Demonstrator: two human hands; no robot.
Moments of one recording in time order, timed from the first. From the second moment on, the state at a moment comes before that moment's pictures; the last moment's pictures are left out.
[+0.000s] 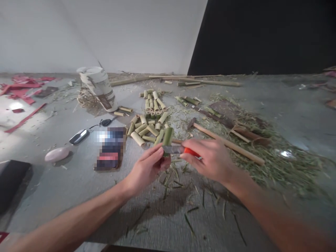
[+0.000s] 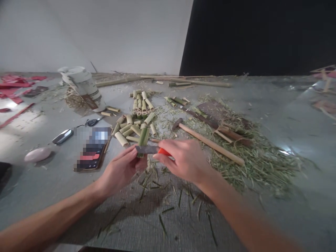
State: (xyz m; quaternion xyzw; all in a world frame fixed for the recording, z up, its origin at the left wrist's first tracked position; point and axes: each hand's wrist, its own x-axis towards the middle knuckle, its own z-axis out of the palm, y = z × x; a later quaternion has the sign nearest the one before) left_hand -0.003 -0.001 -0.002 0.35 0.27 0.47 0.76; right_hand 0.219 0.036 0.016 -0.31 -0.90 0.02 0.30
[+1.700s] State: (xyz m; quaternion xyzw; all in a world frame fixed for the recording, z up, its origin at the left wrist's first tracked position) left_hand 0.004 -0.006 -0.013 0.38 0.32 0.43 0.75; right_hand 0.216 0.040 0.005 -0.41 -0.88 0.01 0.25
